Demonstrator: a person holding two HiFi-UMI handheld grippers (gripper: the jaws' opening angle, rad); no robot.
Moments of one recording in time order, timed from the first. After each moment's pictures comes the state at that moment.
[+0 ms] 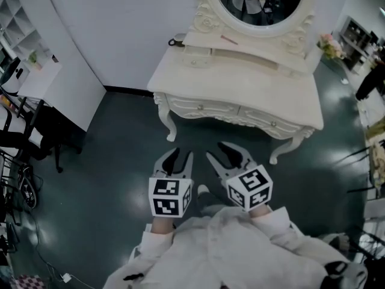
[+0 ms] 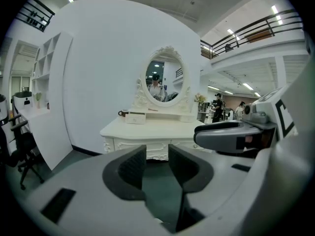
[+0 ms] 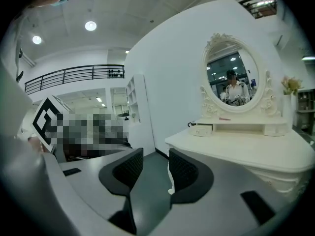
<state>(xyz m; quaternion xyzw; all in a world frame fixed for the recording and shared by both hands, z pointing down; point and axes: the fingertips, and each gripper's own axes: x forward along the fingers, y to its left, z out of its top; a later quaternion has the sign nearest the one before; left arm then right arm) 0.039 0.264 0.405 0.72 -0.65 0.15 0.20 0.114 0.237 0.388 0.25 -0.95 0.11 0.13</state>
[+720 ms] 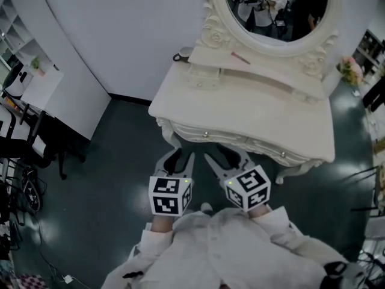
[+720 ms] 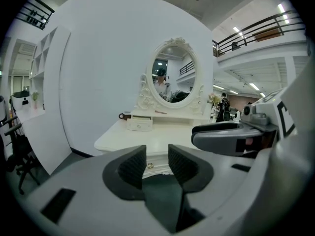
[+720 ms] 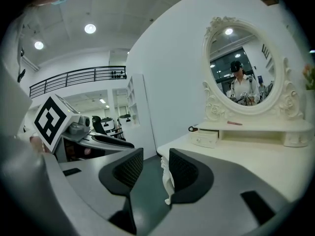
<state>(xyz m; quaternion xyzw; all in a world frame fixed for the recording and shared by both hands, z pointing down) -0.005 0.121 0.402 0.71 -0.66 0.15 0.21 0.061 0.096 0.385 0.22 -0.96 0.11 0.13</state>
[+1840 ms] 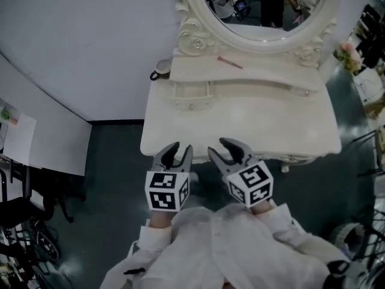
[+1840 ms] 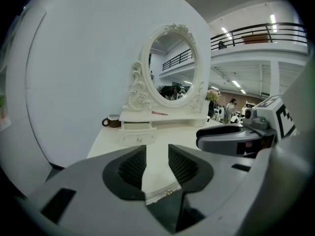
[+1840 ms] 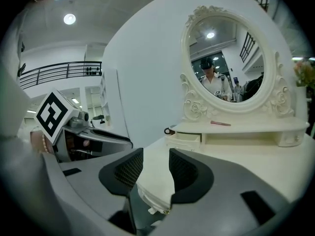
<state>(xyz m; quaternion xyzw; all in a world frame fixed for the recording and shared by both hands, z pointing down) -0.083 -0.042 0.417 0.78 -0.56 0.18 0.21 0.003 -0.049 0.407 0.35 -0.91 0.14 0.14</state>
